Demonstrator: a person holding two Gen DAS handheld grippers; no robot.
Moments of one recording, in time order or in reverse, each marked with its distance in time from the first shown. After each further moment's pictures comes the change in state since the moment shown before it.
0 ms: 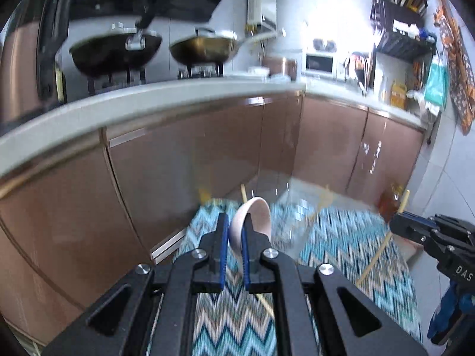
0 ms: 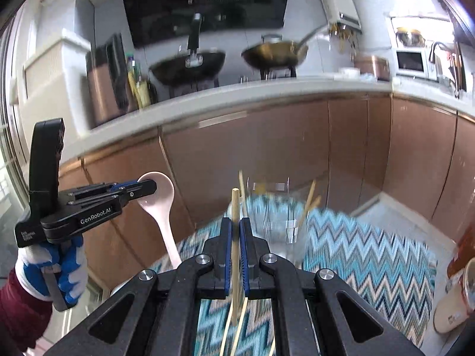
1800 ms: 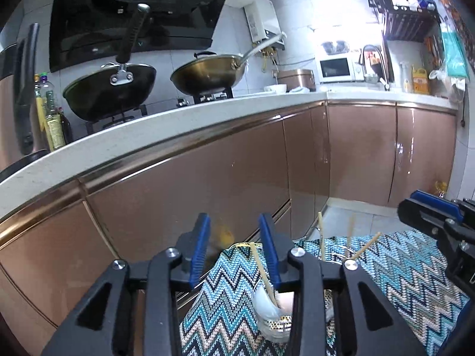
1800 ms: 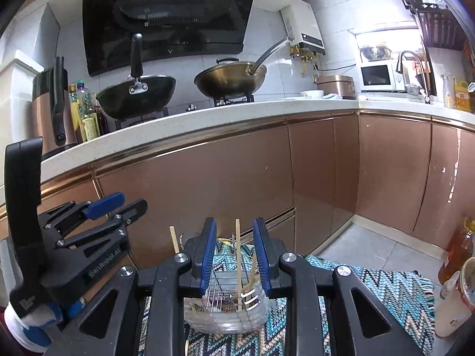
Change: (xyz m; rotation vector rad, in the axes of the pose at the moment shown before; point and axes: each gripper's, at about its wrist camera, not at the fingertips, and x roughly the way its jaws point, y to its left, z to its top) left arm 0.081 -0.040 0.011 0.126 -0.130 0.189; right arm 0.058 -0.050 0.007 0.050 -0.130 -0.178
